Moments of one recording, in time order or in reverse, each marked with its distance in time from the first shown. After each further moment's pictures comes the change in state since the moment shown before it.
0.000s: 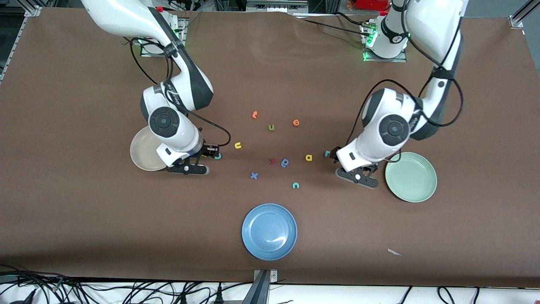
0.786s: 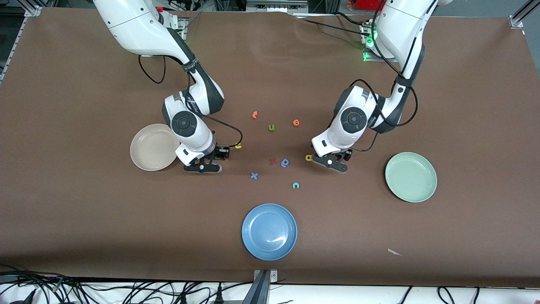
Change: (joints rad) left arm -0.105 0.061 0.001 -0.154 0.000 0.175 -0.041; right arm 0.034 0.077 0.000 -0.107 0.000 0.212 0.000
